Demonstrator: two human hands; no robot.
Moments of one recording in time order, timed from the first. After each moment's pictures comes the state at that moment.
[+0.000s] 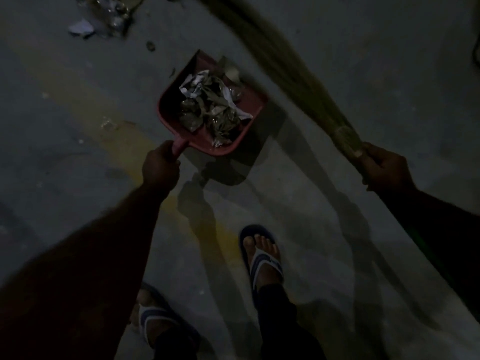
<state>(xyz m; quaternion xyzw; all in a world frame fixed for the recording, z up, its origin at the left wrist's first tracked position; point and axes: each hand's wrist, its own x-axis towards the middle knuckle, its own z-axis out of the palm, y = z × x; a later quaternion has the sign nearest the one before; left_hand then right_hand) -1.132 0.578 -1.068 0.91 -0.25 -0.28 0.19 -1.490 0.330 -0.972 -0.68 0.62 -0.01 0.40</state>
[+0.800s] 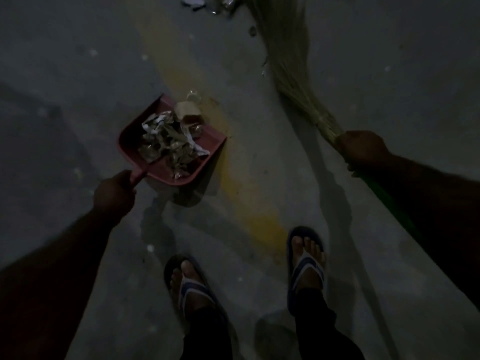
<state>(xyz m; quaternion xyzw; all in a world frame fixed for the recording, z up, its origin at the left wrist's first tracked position) -1.019 0.851 -1.054 0.95 -0.14 -0.27 0.02 -1.267 0.393 -1.011 -0.66 0.59 0.22 0.40</state>
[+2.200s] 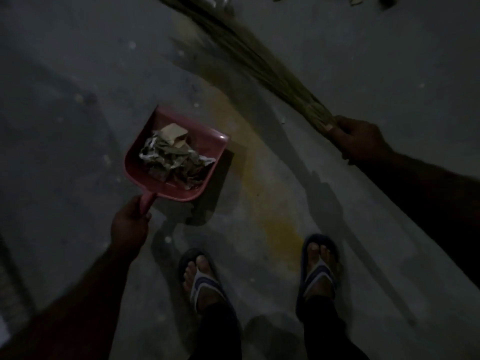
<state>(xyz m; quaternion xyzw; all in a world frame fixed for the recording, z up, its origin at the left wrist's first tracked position) -1.082 0.919 -1.049 0.94 0.08 -0.25 0.23 -1.194 0.440 -0.989 -0.80 0.41 0.14 0.42</state>
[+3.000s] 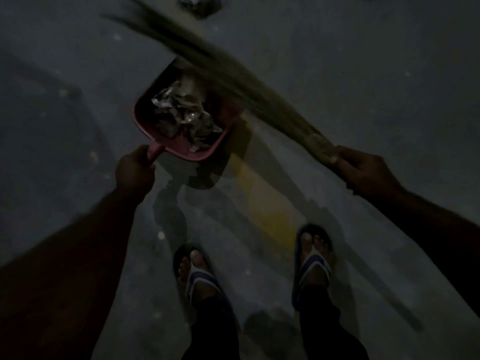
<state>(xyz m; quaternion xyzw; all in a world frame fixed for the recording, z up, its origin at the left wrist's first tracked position) -1.012 0.843 -1.057 0.95 -0.08 -0.23 0.18 -1.275 0.469 -0.963 -0.79 0.41 0.15 0.44</state>
